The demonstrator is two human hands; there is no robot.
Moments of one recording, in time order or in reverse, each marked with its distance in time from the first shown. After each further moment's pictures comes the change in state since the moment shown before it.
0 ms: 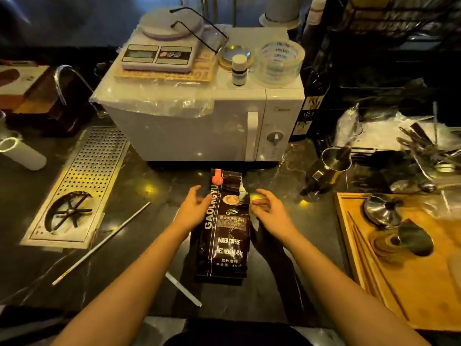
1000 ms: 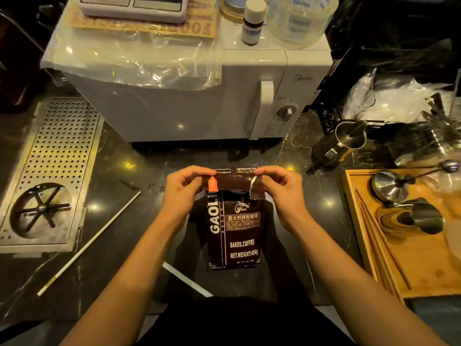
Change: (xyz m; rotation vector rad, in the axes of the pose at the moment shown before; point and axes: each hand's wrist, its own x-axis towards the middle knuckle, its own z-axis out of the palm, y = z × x) left_hand 0.000 0.012 -0.031 -0.380 -0.042 0.237; right_hand -0.009 -0.053 0.020 0.282 0.249 -0.091
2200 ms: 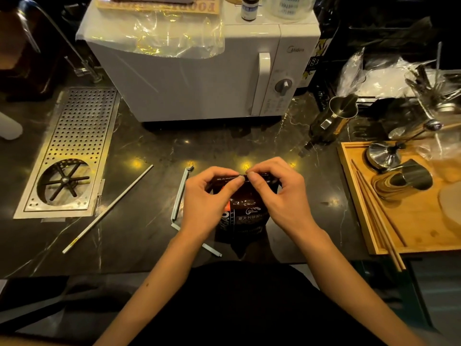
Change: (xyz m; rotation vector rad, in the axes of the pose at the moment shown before) left_hand -0.118 0.014 0.025 0.082 0.058 0.280; right_hand -0.117 -0.021 0.005 -0.378 -0.043 -0.494
